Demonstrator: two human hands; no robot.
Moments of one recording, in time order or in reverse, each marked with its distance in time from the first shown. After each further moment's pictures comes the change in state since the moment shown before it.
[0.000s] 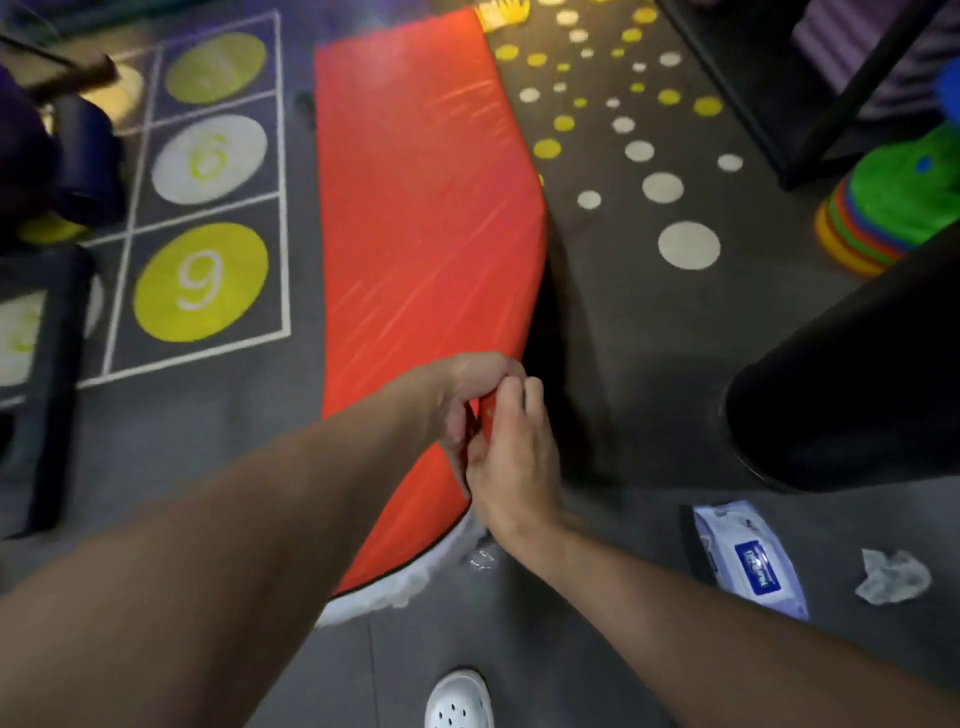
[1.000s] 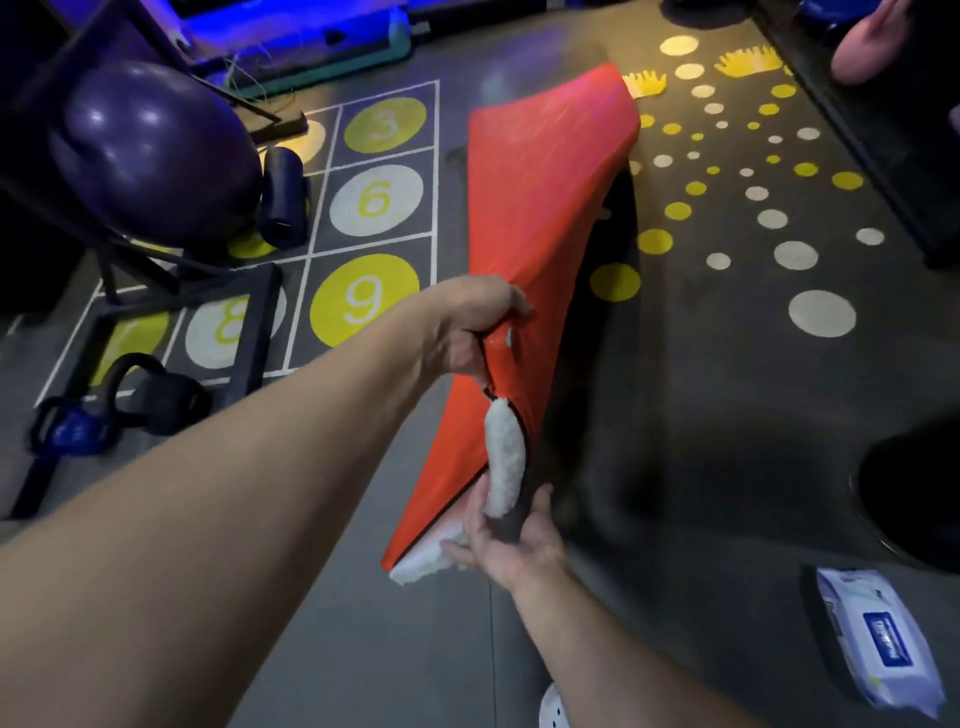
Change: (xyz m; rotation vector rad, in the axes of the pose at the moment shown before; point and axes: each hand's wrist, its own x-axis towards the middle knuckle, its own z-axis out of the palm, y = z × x) left_hand -0.216 -0.042 -0.169 -0.340 0.175 0.377; right_hand -0.068 -0.176 0.089 1.970 -0.016 2.107
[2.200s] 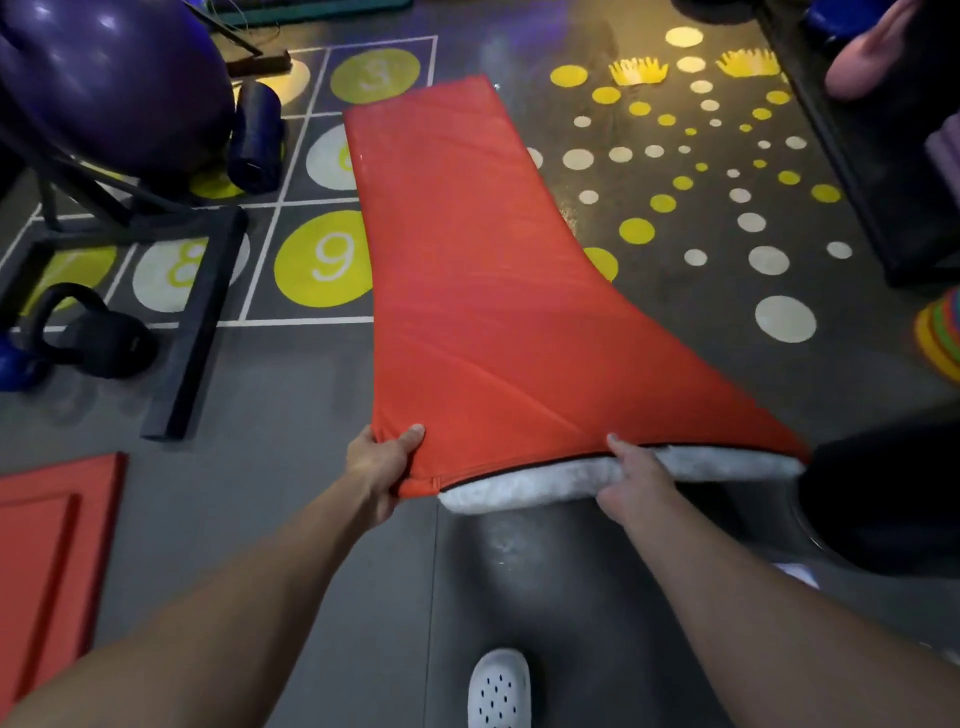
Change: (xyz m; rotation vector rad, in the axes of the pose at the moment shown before) left_hand 0.080 -0.225 -0.025 -0.515 0.484 0.070; right_hand 0.010 -0.227 0.035 -0.888 0.193 -0.970
